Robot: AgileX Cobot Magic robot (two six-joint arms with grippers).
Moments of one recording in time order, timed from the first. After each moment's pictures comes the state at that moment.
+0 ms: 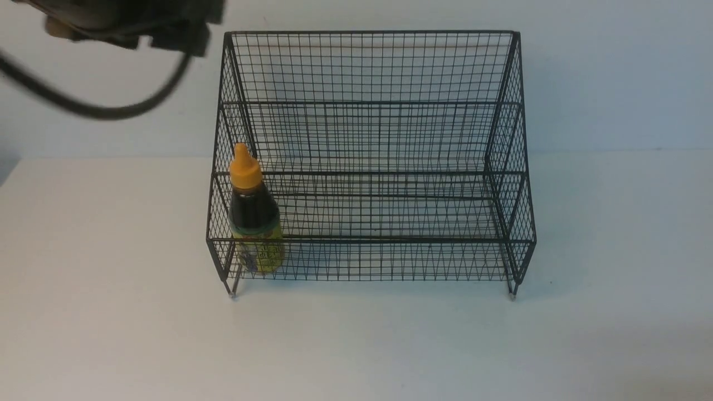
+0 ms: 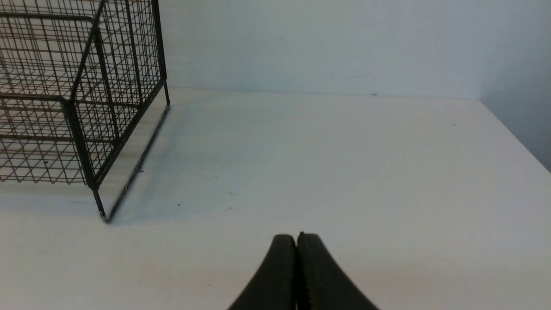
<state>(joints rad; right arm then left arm) -0.05 -0.01 0.02 -0.01 0.37 -0.03 -0.37 1.38 -1.72 0.14 1.20 -0.15</state>
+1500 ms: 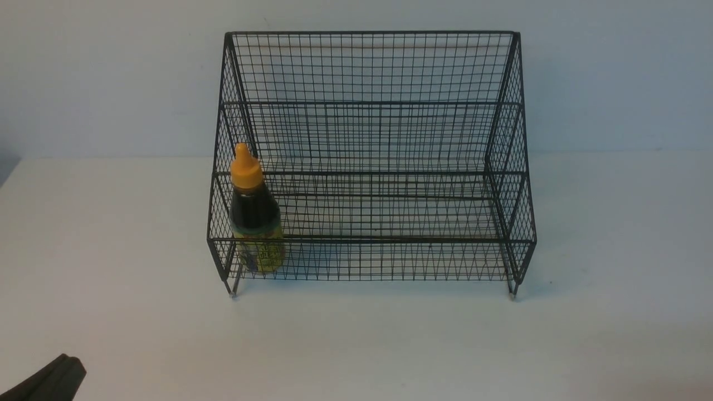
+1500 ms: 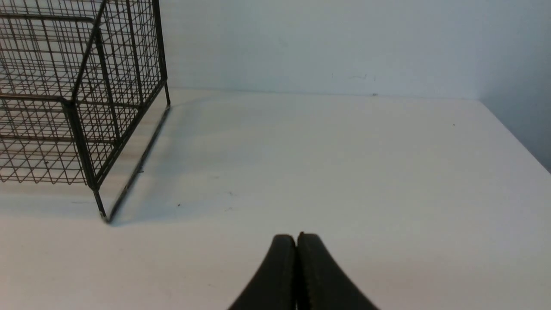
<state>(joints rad) -0.05 -0.01 0.02 -0.01 0.37 -0.03 -0.31 -0.01 0.02 0.07 0.15 -0.11</state>
